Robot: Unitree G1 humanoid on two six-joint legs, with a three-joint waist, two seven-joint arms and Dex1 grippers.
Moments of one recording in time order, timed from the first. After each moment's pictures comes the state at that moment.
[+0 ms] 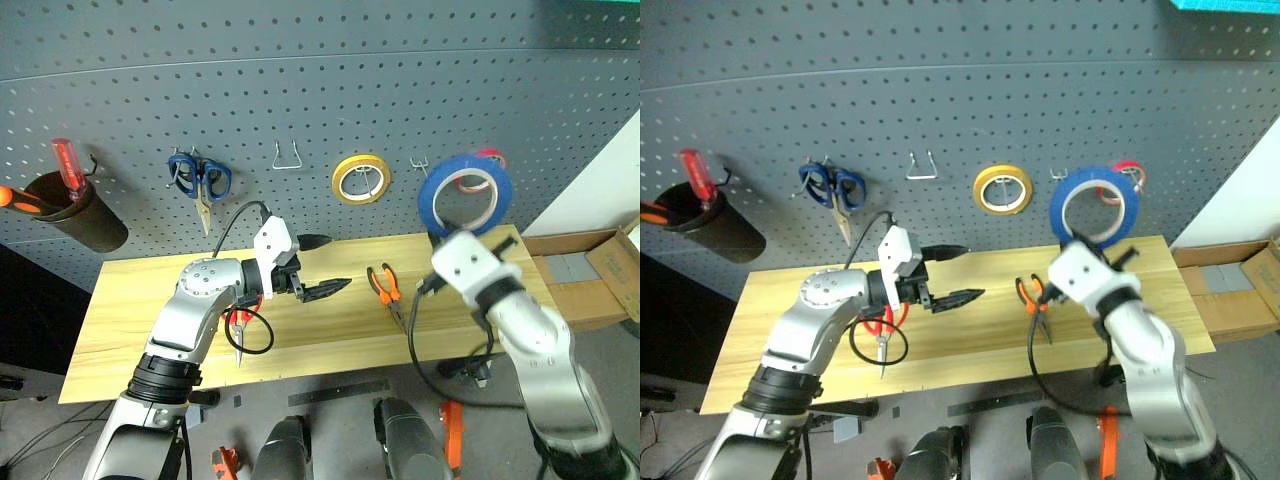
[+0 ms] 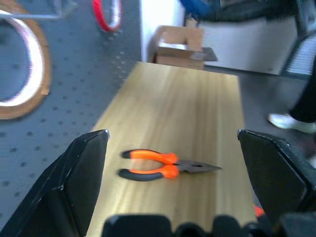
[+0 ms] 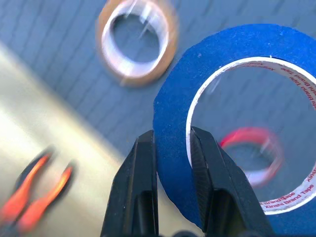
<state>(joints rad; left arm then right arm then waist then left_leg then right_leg) -0.45 0.49 -0.11 -0.03 -0.32 0.28 -0.99 -0.26 -0.44 0.18 -0.66 -0.43 0.57 0.37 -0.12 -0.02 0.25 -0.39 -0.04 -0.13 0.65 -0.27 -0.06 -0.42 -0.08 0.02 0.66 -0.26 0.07</state>
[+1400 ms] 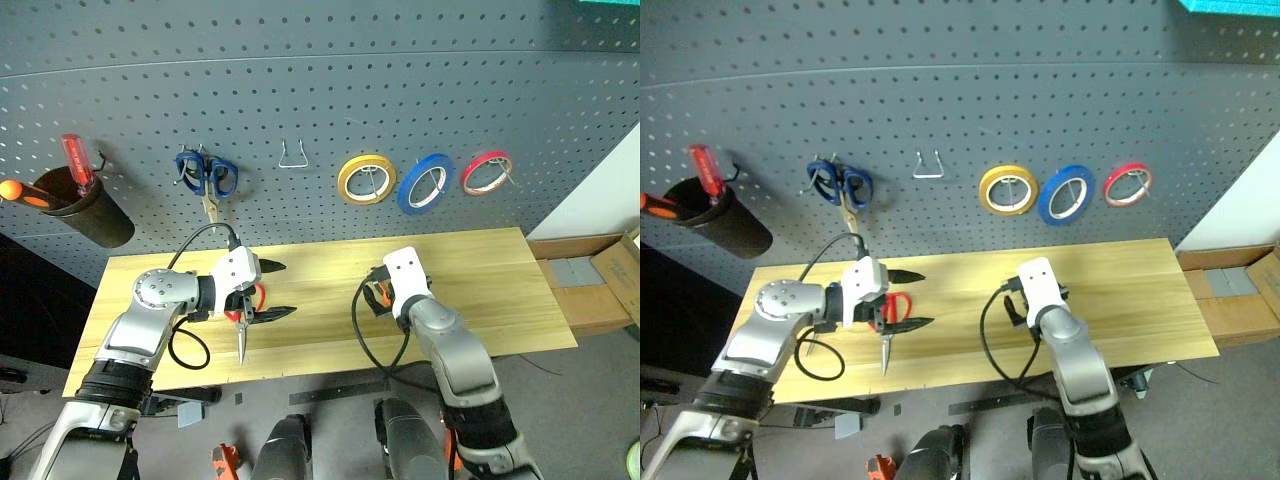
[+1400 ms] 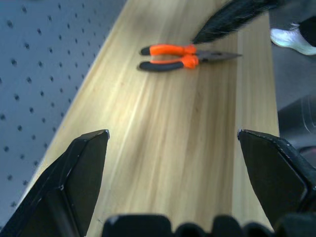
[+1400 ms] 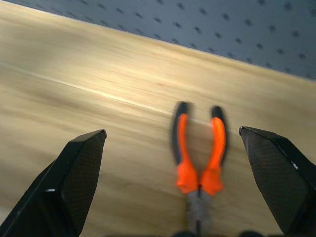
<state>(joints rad) -0.41 0.70 -0.13 0.20 -0.17 0.02 -1.17 -0.35 0.03 0.18 -0.13 -0.17 0.90 0.13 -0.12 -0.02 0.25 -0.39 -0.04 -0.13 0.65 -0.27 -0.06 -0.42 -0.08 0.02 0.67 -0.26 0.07</state>
